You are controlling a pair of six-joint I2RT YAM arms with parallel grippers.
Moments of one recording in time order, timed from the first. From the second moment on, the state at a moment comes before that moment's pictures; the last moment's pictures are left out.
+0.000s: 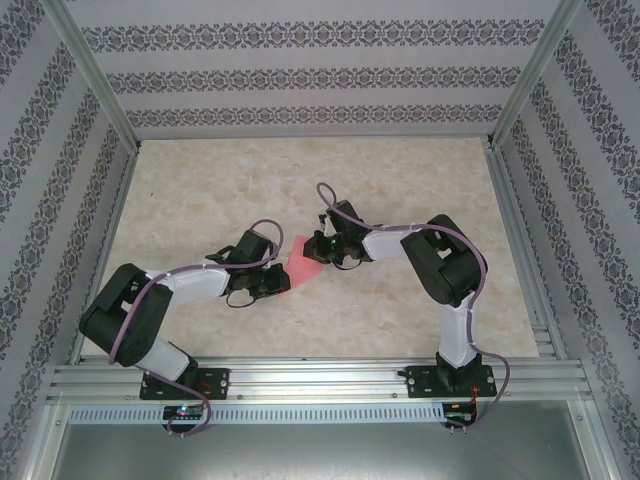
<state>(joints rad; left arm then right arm) -0.55 1.51 0.65 -0.18 0.39 -0.78 0.60 2.01 1.06 0.07 -0.50 0.81</state>
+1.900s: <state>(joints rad) -0.55 1.20 0.52 -0.48 0.25 -0.71 0.61 2.02 1.06 0.09 -0.53 0.80</state>
